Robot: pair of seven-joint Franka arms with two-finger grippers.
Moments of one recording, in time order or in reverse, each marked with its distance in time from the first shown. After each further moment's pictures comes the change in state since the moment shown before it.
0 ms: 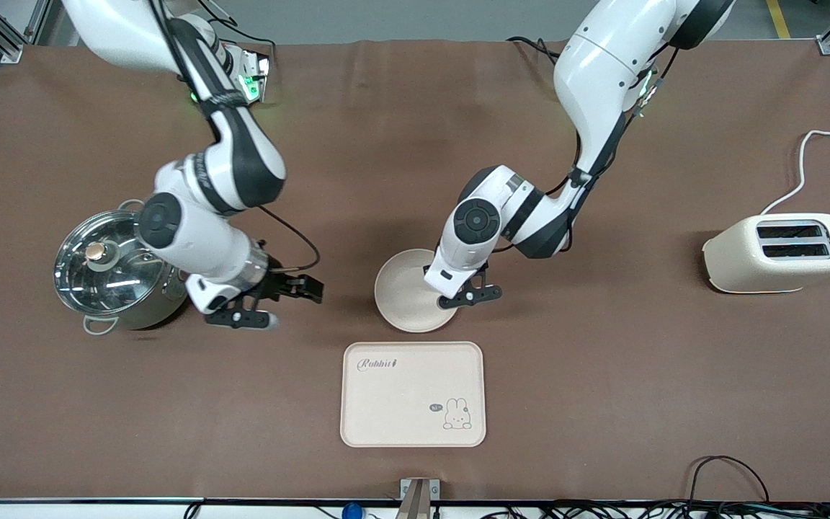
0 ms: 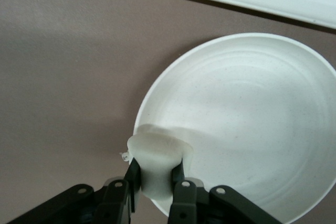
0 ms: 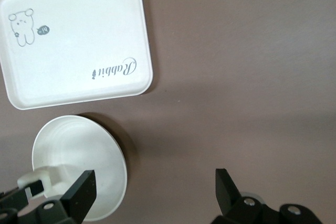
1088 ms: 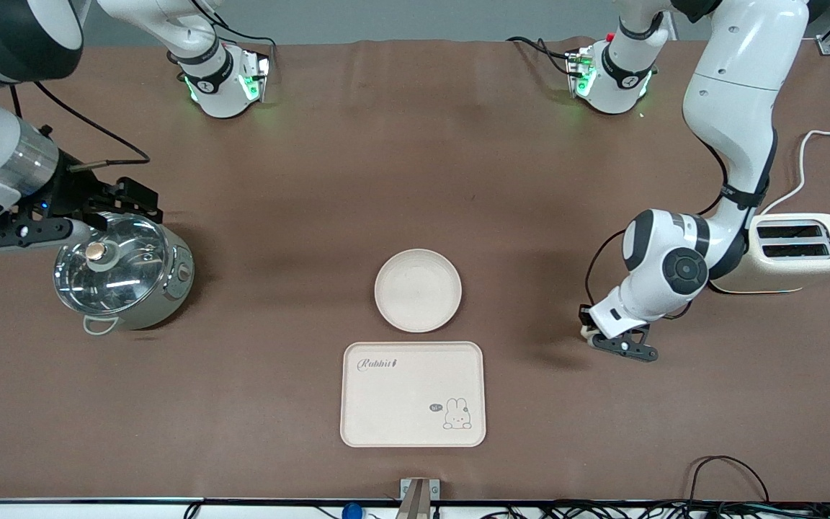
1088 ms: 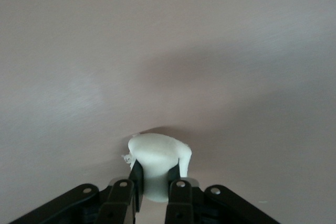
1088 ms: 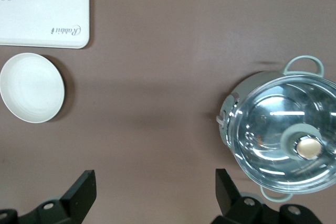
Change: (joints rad) left arm 0.428 -0.119 0.043 -0.264 0.001 0.232 0.931; right arm -0.283 -0.391 -0.005 0.066 -0.166 -0.590 -0.340
